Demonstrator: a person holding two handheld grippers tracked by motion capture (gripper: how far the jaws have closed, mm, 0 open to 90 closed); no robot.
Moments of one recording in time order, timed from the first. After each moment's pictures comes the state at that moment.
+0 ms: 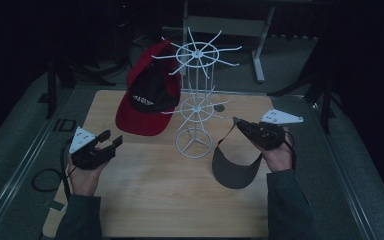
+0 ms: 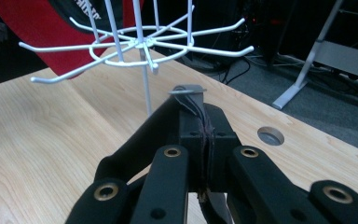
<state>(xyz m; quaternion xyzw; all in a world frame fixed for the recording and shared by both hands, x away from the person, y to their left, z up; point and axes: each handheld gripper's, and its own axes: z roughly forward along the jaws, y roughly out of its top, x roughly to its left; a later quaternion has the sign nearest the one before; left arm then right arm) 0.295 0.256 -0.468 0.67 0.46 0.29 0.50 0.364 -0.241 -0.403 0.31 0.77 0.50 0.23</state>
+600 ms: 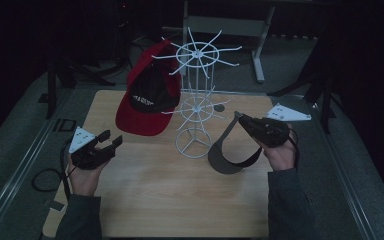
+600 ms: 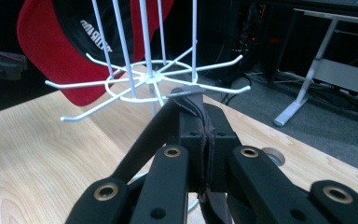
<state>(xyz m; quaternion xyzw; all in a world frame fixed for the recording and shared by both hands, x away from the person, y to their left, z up) 0.295 0.256 -0.468 0.67 0.47 0.29 0.50 0.357 -0.241 -0.382 0.30 0.76 0.53 0.23</state>
